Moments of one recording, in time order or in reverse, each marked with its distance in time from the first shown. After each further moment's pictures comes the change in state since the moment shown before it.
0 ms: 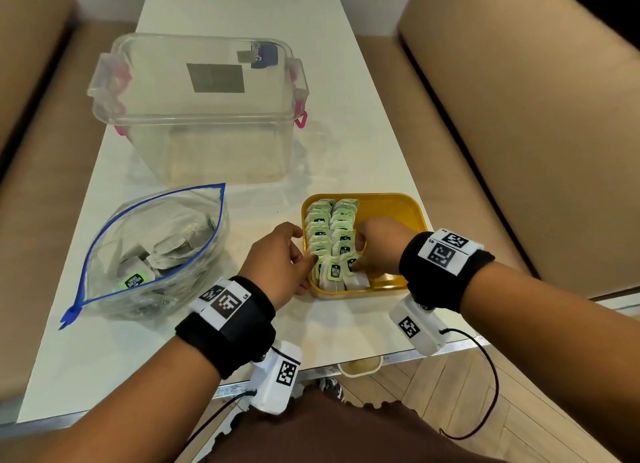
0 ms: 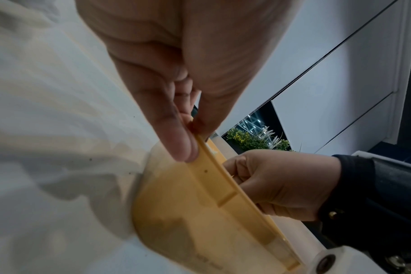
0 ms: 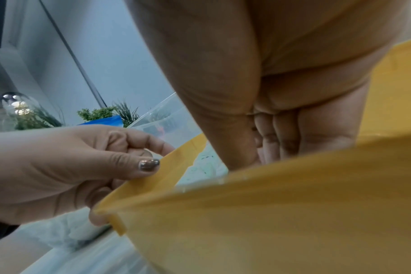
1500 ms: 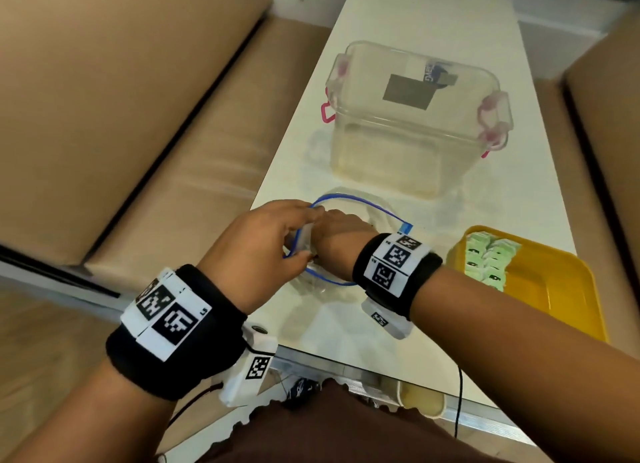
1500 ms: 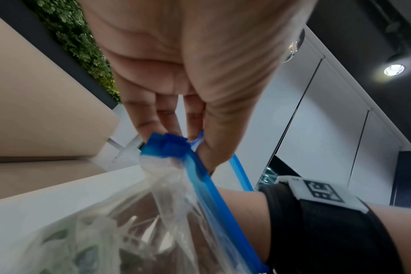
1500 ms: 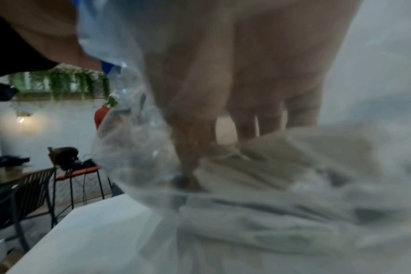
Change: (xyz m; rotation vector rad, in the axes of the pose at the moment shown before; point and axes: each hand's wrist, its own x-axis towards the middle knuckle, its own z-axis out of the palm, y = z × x) left_hand -0.114 -0.062 -0.182 0.292 0.342 0.218; right_hand 0.014 -0.267 0.042 -0.420 -0.015 -0.600
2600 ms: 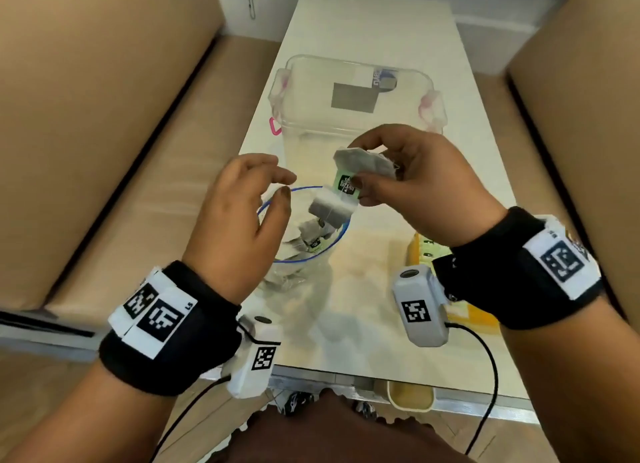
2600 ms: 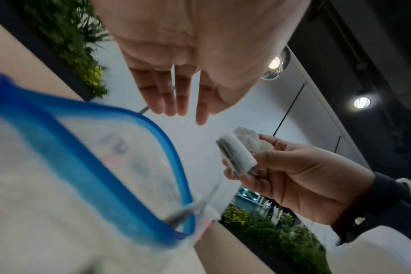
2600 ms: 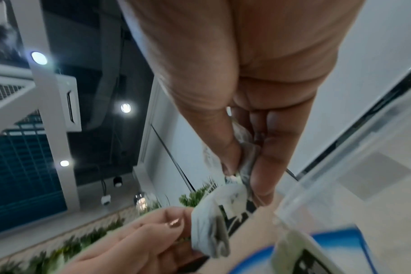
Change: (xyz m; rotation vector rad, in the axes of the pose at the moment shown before) left_hand 0.032 0.036 0.010 -0.115 0.321 0.098; right_hand -0.120 0.076 -0.062 0.928 0.745 -0.076
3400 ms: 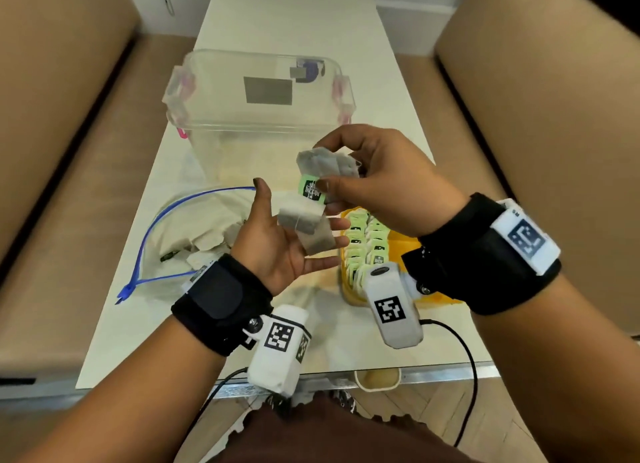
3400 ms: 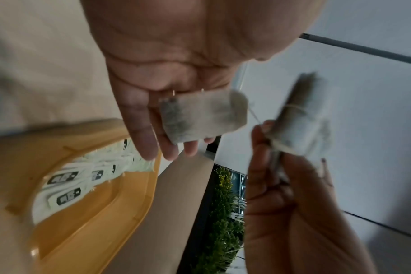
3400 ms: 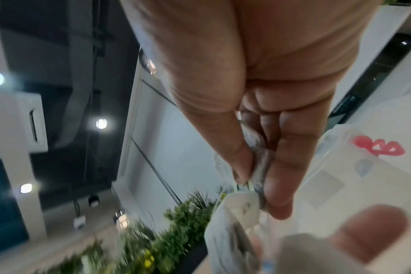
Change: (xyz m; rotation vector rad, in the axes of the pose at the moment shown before) left_hand 0.013 0.042 0.129 -1.241 -0.632 -0.913; right_hand -0.031 0.028 -0.062 0.017 0.017 0.125
